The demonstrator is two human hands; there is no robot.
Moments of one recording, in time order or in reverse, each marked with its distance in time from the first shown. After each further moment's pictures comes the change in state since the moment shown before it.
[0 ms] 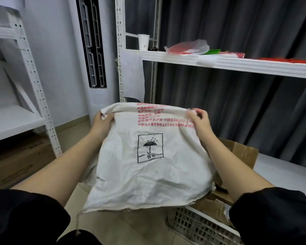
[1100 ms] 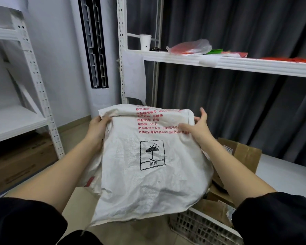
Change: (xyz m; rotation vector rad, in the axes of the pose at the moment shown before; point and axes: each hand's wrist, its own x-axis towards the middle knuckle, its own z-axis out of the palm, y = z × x) left_hand -0.003 -0.009 -0.005 -0.228 -0.001 -0.049; right_hand 0.000 0.010 0.006 -0.210 -0.056 0.004
